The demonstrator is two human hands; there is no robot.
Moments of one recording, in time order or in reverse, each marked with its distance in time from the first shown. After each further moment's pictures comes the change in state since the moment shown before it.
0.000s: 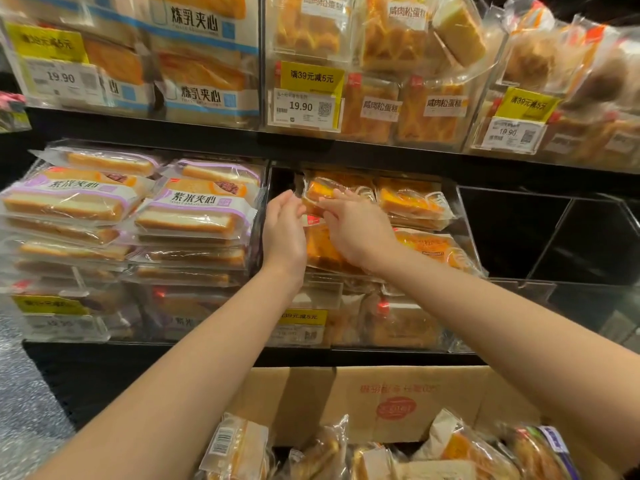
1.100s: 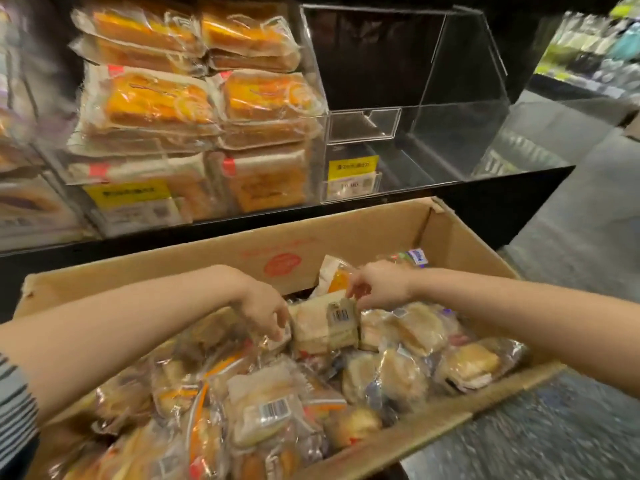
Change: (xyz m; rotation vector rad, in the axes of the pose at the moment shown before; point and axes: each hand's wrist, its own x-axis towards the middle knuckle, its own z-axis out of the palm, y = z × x) left_hand -0.156 -0.135 0.038 1.774 -1.842 -0.348; right_hand -0.283 0.140 -0.012 0.173 -1.117 0.293
